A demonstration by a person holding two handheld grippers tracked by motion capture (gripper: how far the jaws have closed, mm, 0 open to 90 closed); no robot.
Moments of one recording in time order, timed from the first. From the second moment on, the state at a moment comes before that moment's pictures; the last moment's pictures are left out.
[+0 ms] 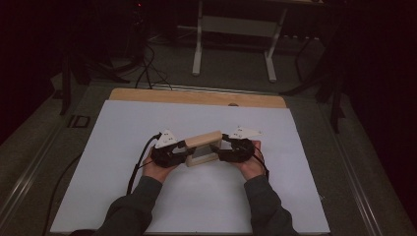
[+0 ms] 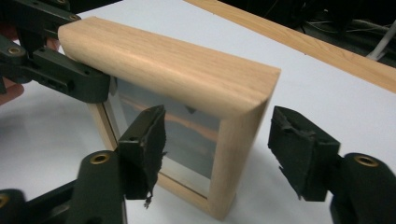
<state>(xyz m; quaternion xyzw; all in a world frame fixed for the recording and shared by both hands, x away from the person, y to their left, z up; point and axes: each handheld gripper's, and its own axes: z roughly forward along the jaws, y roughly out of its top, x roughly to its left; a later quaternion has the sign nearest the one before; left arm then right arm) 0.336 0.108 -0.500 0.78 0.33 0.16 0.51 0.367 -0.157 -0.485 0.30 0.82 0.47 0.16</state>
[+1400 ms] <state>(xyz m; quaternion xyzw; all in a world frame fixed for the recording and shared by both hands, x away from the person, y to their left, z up) 0.356 0.107 -0.499 0.78 0.33 0.15 0.51 0.367 -0.158 -0.486 0.32 0.81 0.47 0.16</state>
